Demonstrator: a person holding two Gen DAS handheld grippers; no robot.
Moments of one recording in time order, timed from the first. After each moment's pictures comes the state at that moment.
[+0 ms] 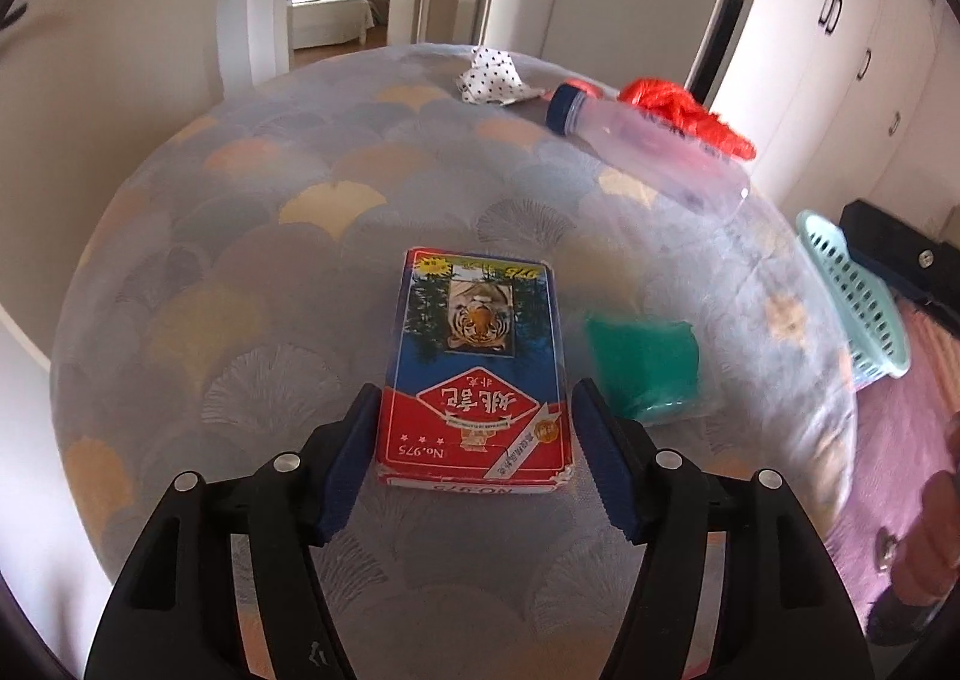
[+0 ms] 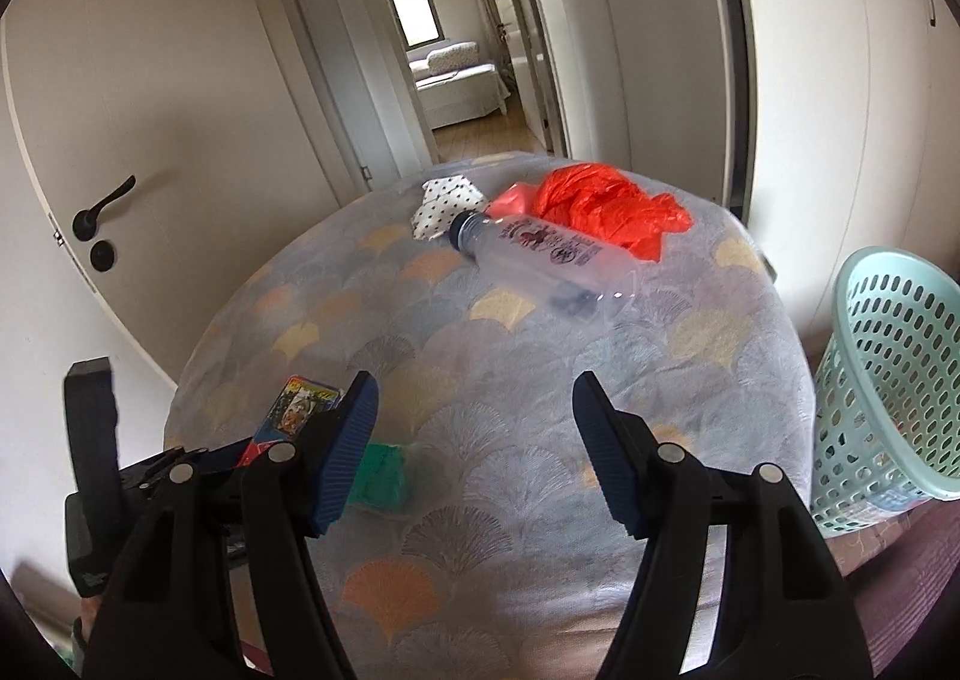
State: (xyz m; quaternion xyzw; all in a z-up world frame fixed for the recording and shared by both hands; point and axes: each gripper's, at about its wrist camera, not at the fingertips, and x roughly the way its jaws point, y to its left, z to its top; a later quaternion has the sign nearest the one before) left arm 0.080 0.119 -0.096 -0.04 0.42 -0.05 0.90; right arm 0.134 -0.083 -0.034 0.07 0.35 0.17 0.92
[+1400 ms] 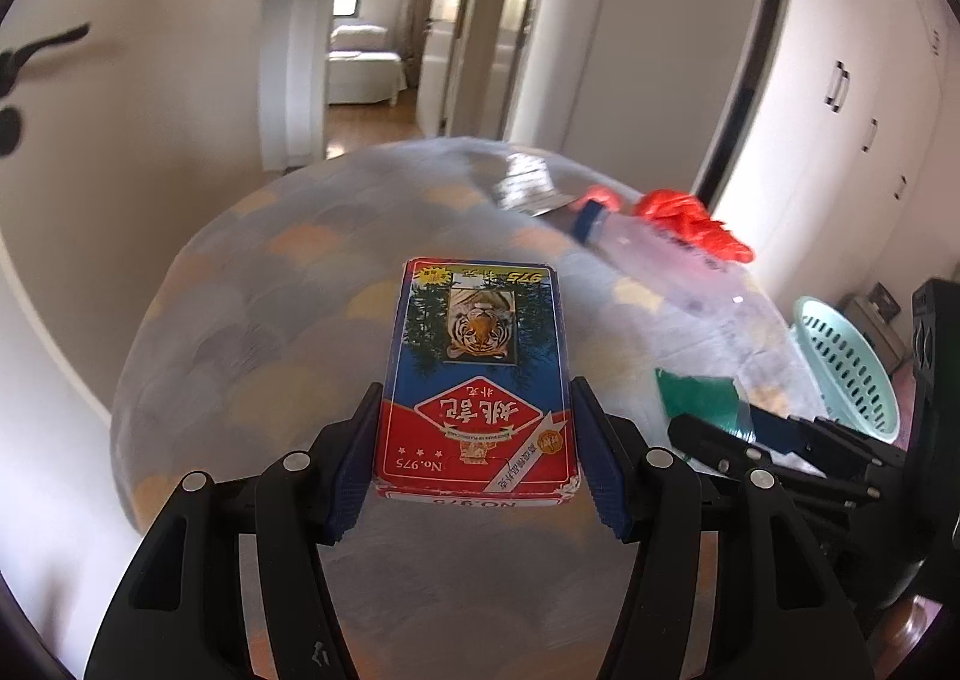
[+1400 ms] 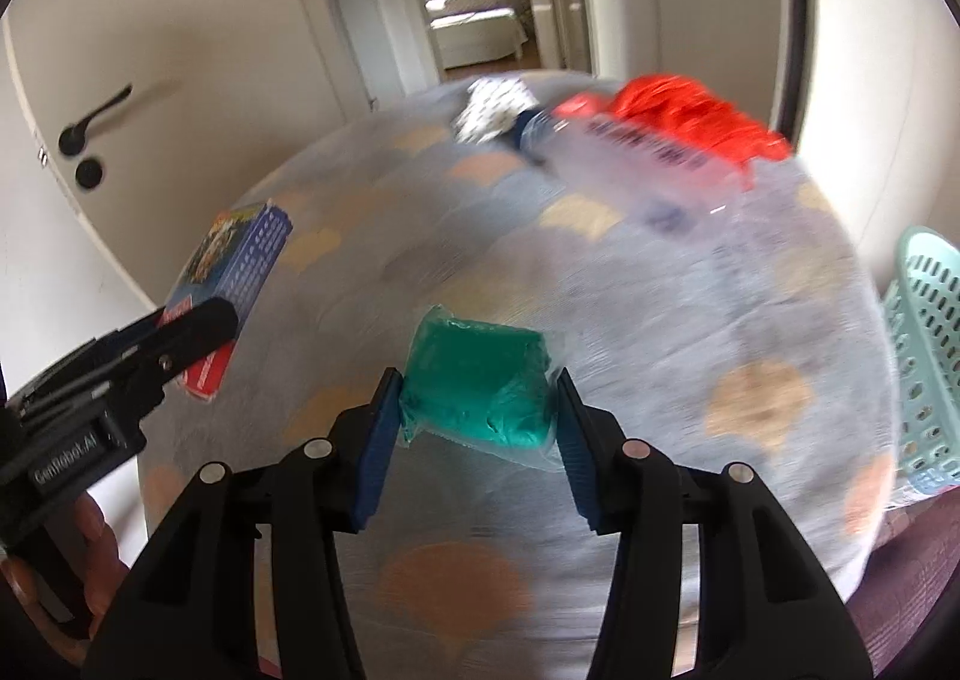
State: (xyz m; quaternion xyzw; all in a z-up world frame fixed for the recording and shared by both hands) left arm 0.067 0.135 -0.046 -0.08 0.34 -0.03 0.94; right arm 0.140 -0.029 -0.071 0.03 0.40 0.17 0.90
